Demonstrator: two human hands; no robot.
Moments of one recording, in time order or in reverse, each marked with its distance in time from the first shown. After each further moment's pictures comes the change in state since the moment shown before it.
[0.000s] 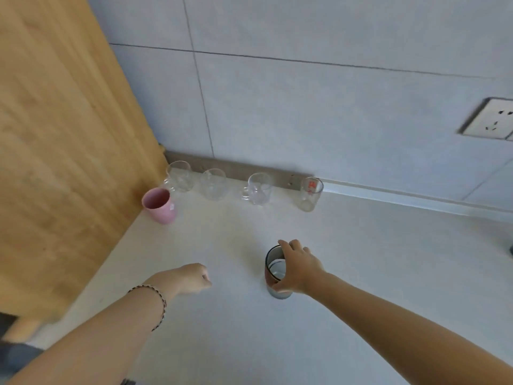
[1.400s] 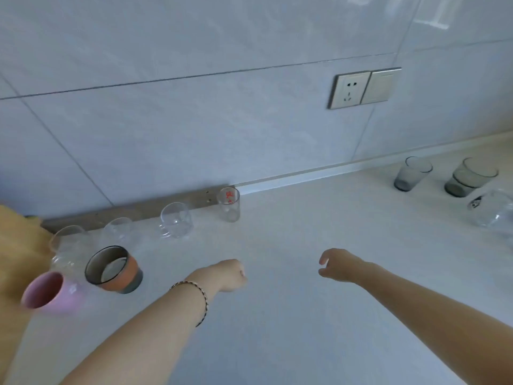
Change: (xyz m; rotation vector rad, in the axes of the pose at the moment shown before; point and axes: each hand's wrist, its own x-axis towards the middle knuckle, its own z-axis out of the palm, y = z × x) left_hand 0.060 0.201 -0.008 0.390 -0.117 0.448; right_hand -0.060 0.173 -0.015 0.298 -0.030 0.567
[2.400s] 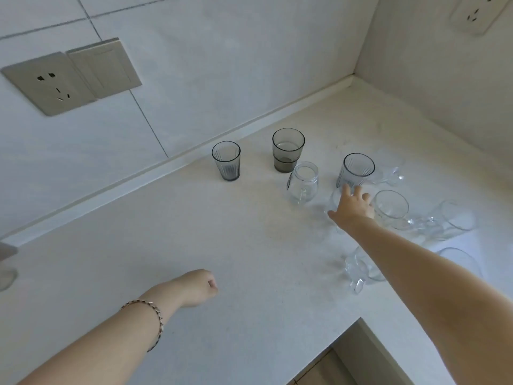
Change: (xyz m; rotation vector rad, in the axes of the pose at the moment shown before) left_hand 0.171 0.385 0.075 0.206 -0.183 0.085; right_hand 0.041 0.479 -0.135 0.154 0.441 0.525
